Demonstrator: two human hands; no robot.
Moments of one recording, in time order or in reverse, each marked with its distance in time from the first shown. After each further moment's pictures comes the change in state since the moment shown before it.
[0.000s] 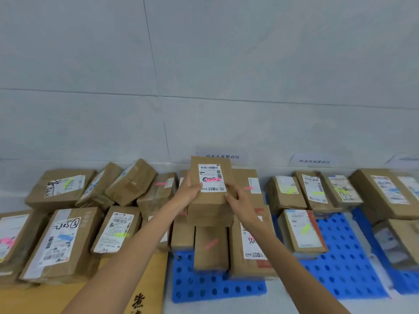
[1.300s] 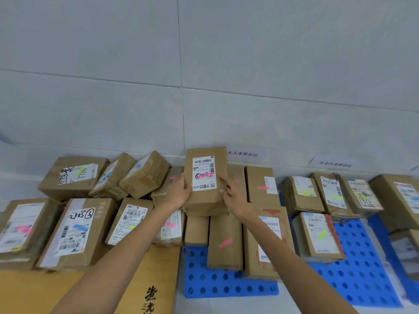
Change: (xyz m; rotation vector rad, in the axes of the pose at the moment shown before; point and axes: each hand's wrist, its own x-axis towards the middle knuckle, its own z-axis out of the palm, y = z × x) left_hand 0.027 -0.056 -0.062 0.470 0.167 0.029; right_hand 0.041 0.006 0.058 -0.195 -0.141 -0.181
